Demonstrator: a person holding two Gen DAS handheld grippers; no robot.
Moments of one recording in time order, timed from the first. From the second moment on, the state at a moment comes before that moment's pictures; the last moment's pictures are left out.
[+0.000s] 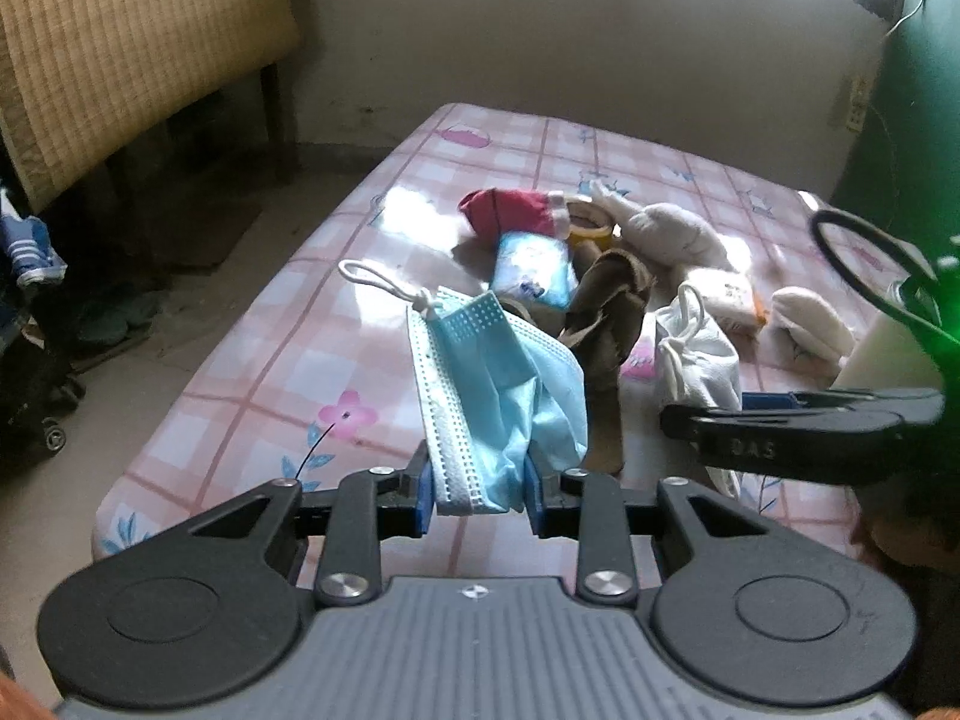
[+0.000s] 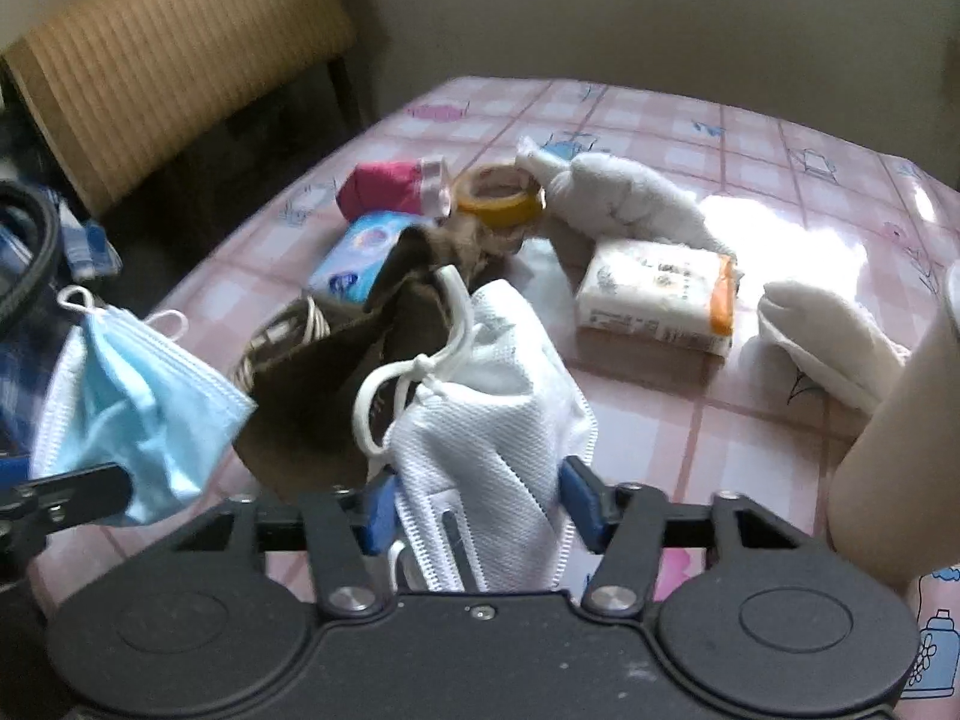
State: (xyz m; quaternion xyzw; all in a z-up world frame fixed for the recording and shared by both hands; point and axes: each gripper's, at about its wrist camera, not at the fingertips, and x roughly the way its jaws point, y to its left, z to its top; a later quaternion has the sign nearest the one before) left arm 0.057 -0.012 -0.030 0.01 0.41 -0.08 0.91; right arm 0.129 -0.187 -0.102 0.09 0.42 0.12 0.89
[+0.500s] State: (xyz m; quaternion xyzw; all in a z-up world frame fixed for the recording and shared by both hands) left arm 0.085 -0.066 -0.011 0.01 0.40 -0.09 0.91; right arm 0.098 -0.226 -0.054 0.09 0.39 0.14 0.91
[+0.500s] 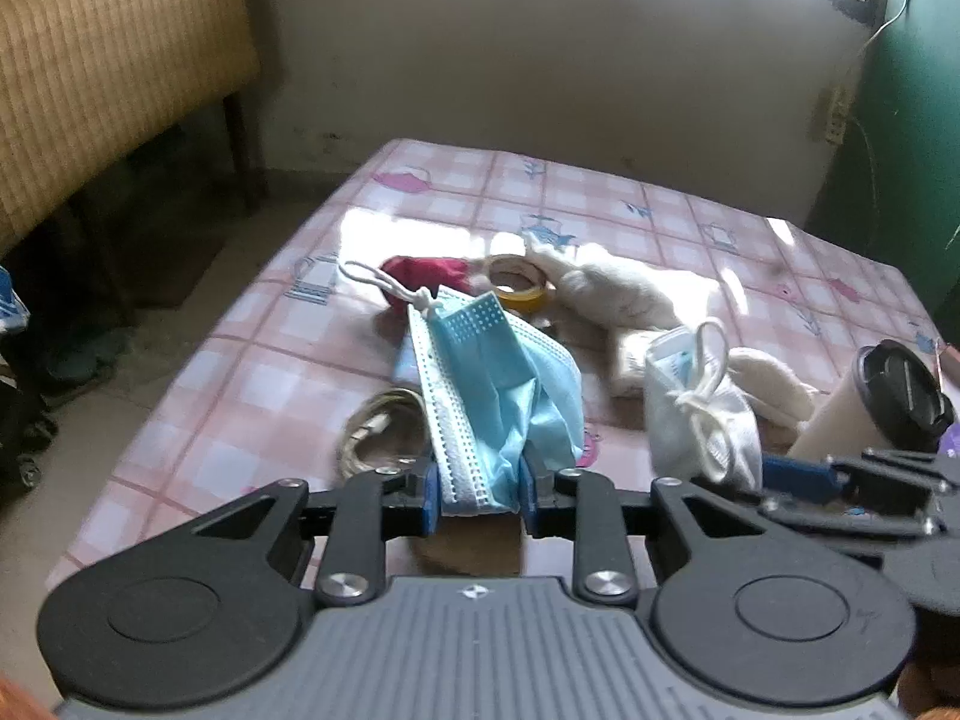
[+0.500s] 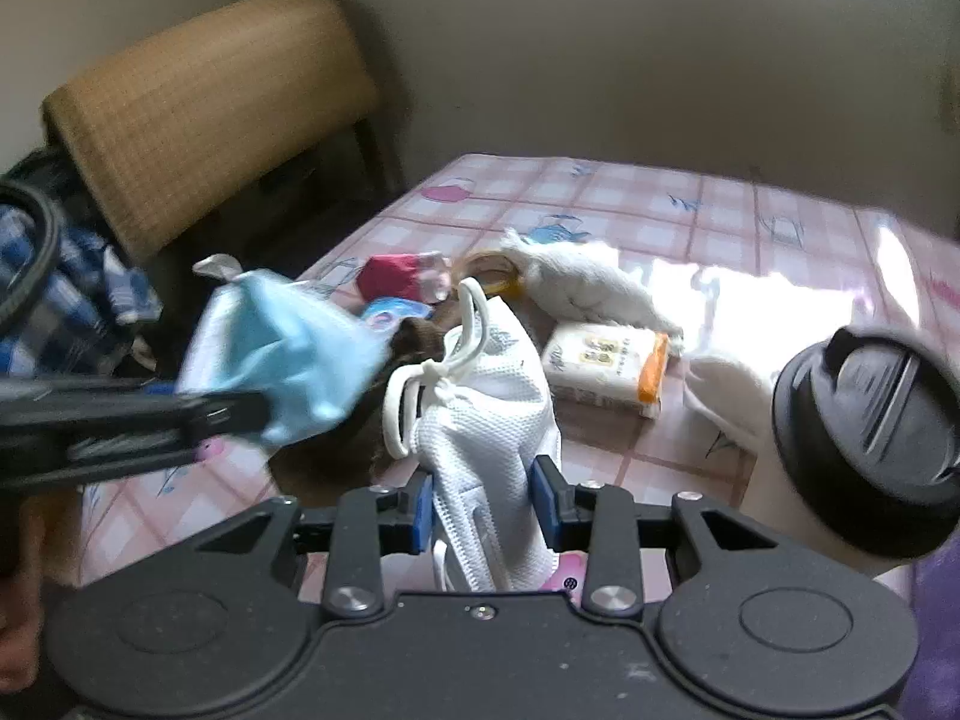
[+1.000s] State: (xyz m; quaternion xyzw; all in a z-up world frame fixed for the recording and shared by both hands) left arm 0.036 -0.064 0.016 0.01 0.35 -0.08 0.93; right arm 0.040 -0.246 -0.031 0.12 0.35 0.11 0.92
